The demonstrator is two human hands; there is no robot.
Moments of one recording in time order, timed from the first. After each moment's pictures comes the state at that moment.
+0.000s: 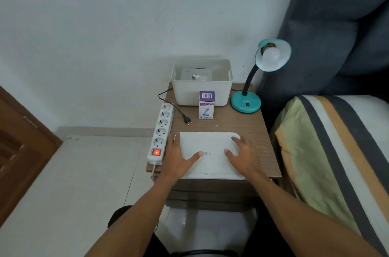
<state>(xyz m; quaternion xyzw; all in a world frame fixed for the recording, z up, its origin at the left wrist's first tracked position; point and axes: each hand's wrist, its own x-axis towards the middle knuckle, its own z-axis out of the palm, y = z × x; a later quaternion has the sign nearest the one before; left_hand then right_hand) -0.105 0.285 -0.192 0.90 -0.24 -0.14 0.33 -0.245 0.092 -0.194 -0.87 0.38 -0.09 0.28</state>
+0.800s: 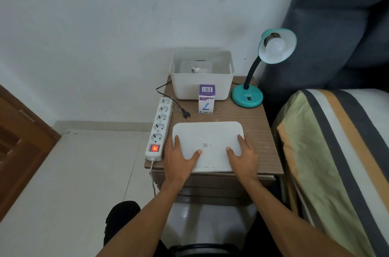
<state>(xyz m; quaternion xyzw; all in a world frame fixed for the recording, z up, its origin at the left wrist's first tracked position) -0.129 0.279 -0.207 0.92 -0.17 -0.08 0.34 -0.248 0.116 -0.210 -0.81 0.45 -0.19 0.33</state>
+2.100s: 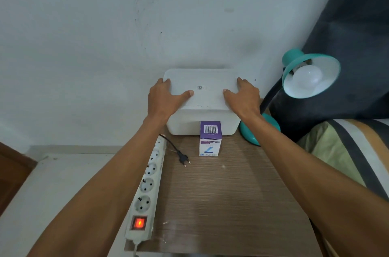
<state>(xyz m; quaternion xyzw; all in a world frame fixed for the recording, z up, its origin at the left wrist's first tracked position) 0.146 0.113 -0.085 0.89 -0.28 0.02 0.37 -0.004 -0.060 -0.074 -0.84 0.40 -0.20 0.32</state>
